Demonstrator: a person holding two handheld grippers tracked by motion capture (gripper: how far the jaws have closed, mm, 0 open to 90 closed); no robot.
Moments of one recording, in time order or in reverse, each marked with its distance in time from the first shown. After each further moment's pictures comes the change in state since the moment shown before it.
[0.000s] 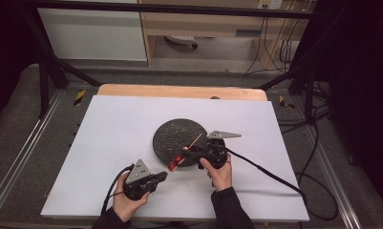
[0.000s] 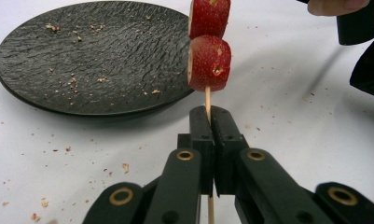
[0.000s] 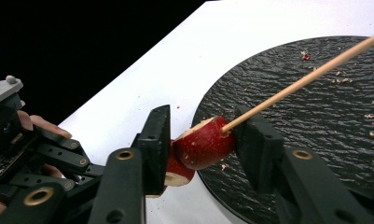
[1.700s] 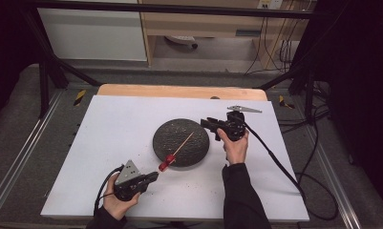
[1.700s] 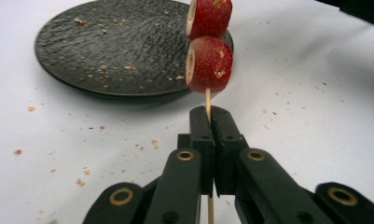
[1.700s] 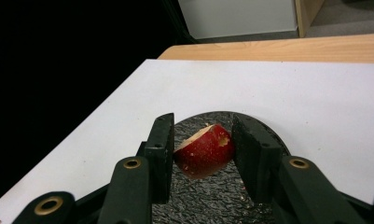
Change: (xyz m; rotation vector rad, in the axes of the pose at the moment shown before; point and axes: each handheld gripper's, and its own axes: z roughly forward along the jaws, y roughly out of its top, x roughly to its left) left arm 0.017 -0.010 -0.020 -0.011 0.026 -0.010; right arm -0.048 0.064 -0.030 -0.086 -0.184 0.065
